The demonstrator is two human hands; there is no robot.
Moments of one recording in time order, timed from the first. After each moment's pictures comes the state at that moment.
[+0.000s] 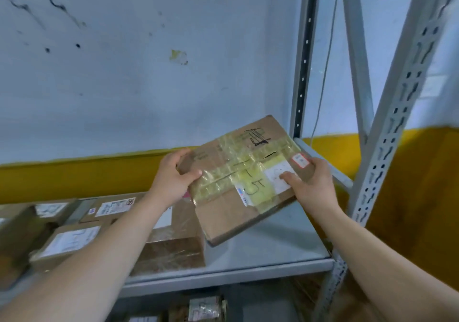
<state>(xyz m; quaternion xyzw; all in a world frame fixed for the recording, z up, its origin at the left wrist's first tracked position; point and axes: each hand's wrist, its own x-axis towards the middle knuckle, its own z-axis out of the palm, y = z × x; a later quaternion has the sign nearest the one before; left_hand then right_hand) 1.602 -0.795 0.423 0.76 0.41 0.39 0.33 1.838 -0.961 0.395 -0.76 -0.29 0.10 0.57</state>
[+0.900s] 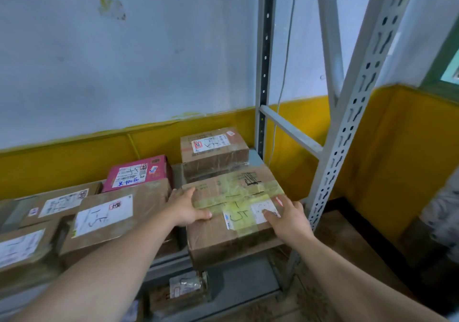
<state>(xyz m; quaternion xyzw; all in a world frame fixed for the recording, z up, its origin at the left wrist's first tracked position) 1.670 -0.784 0.287 0.86 0.45 -0.09 0.23 1.835 -0.997 0.266 -0.89 -0.25 0.23 0.31</state>
